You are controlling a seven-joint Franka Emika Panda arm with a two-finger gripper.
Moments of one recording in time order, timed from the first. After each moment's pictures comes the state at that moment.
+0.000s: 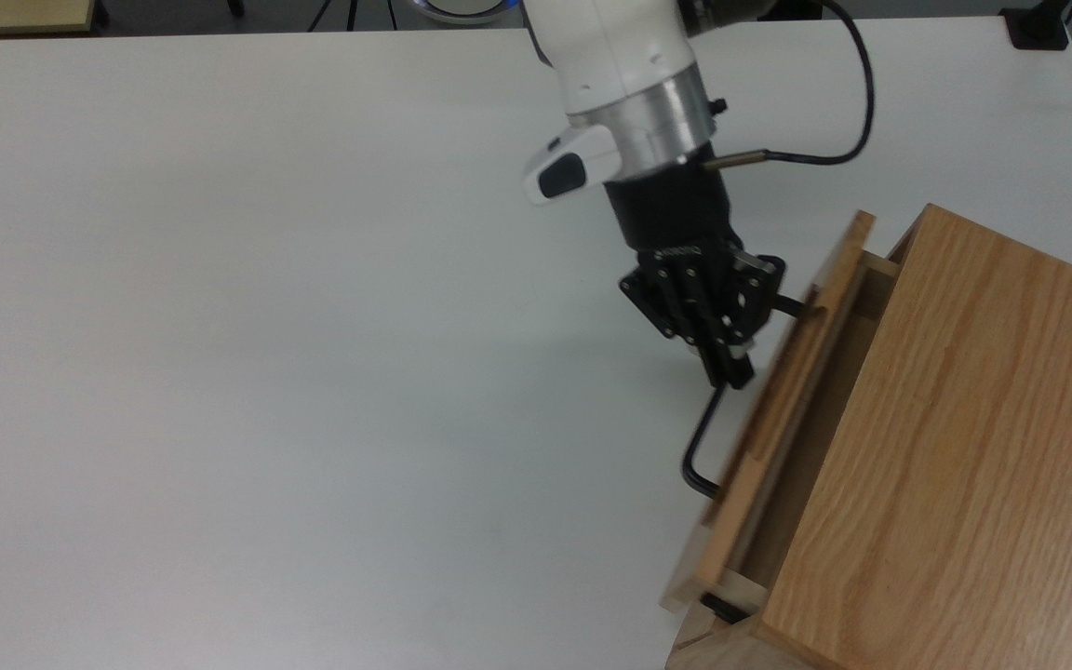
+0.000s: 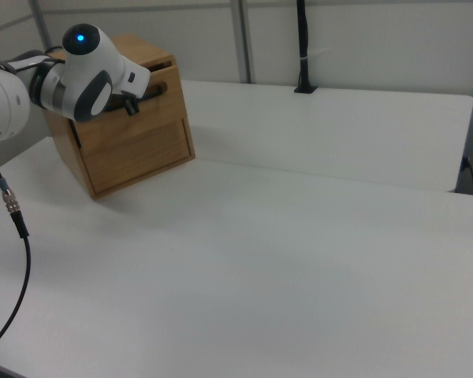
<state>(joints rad) 0.11 0.46 0.21 -1.46 0.31 2.70 0.68</state>
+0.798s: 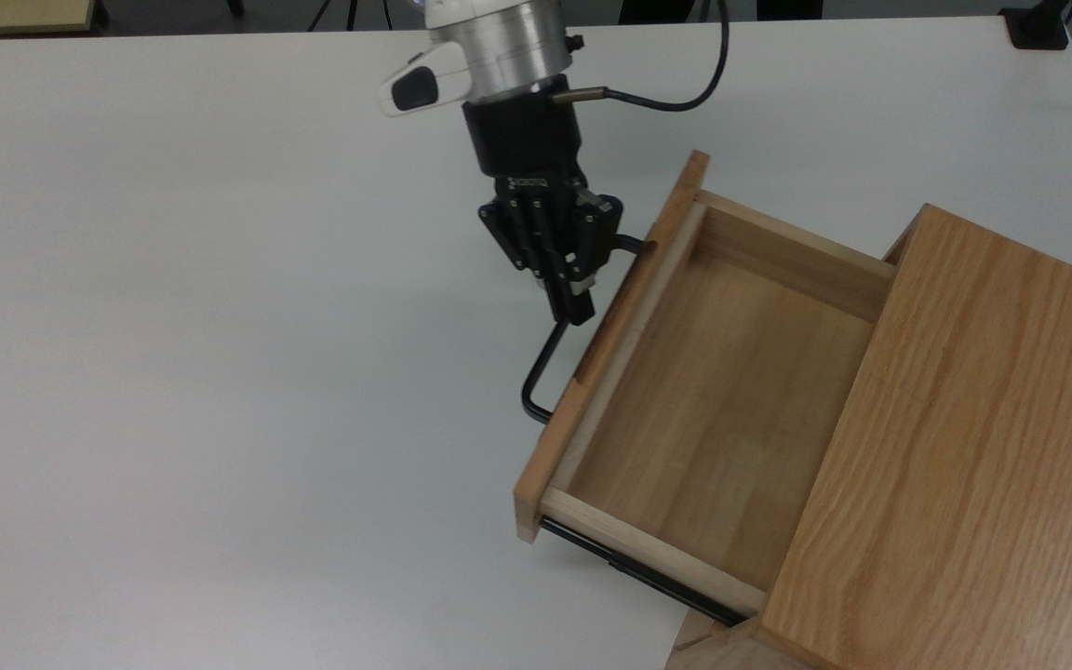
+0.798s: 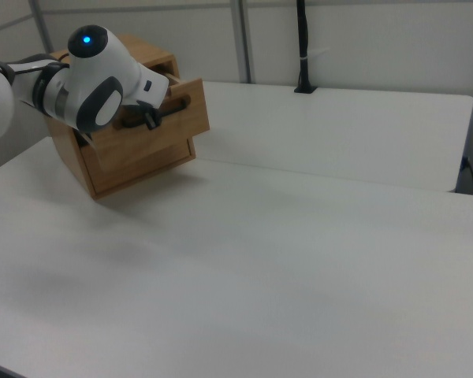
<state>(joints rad) -0.03 0.23 0.21 -1.76 0.31 2.70 0.62</state>
